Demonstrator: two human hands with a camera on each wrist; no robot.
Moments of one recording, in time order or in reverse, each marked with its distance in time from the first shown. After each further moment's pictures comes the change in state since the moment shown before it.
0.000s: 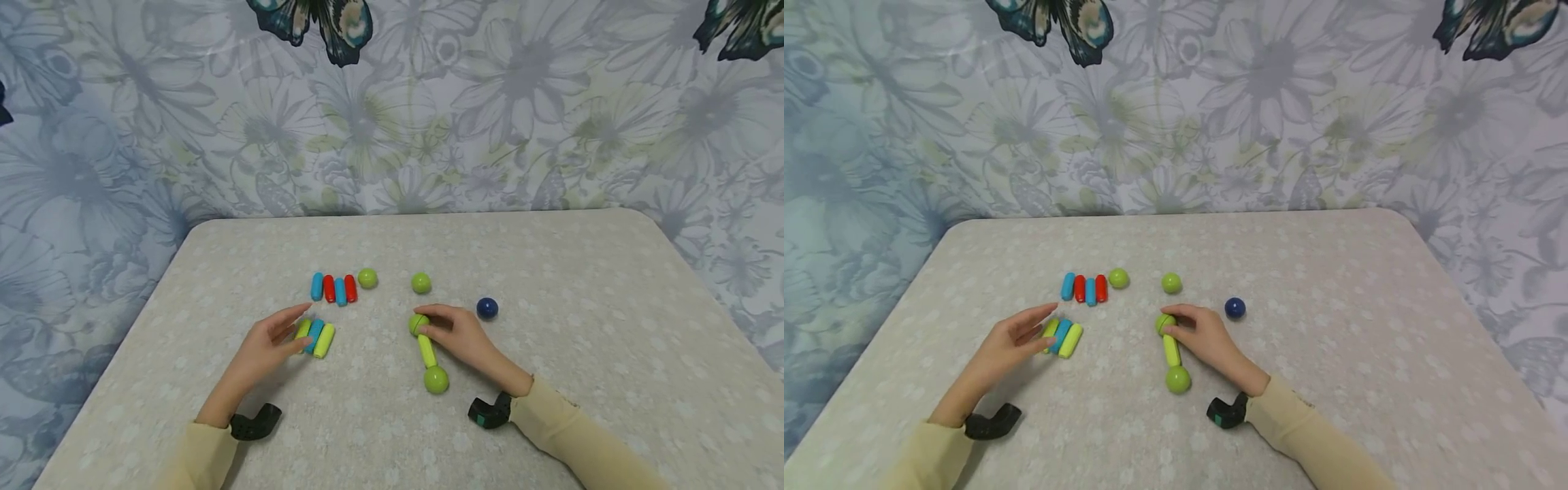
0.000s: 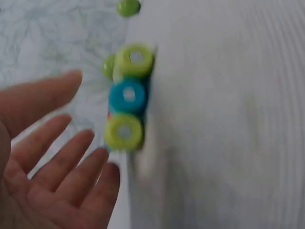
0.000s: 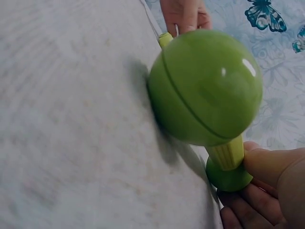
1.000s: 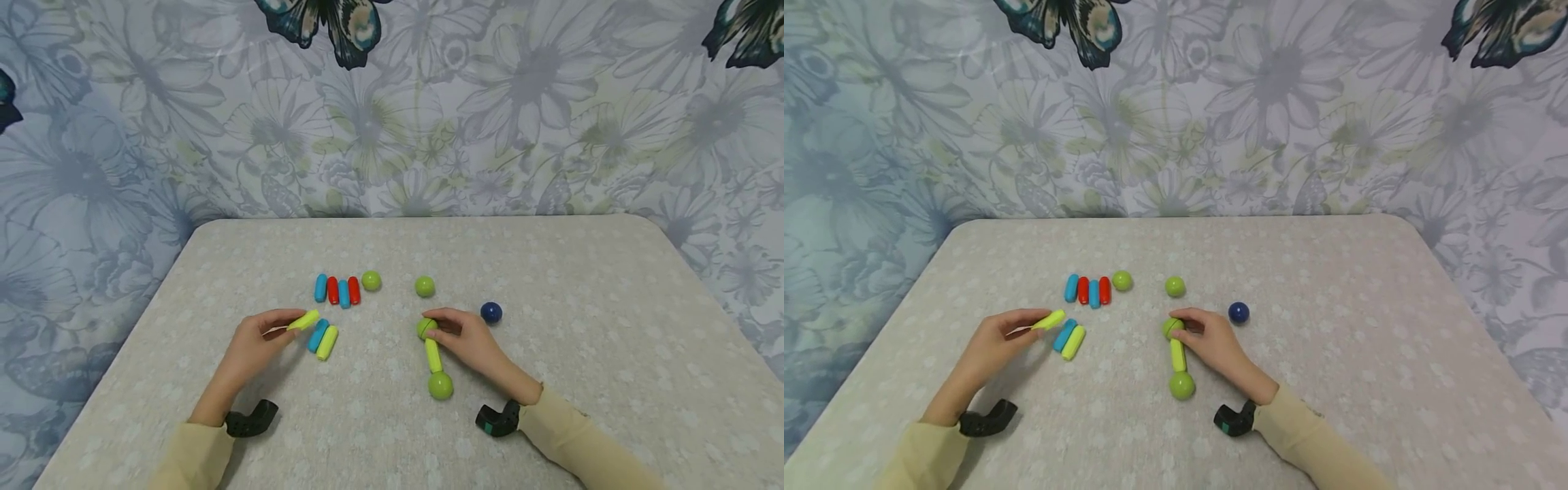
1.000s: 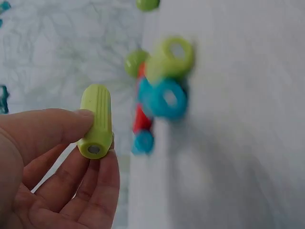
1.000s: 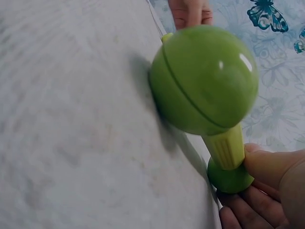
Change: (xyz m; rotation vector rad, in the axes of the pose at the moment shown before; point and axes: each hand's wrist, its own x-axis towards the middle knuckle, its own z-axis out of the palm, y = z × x) left_hand -0.003 0.004 -0.013 0.097 0.112 0.026; right_hand -0.004 0.000 -0.002 0.046 0.022 0.000
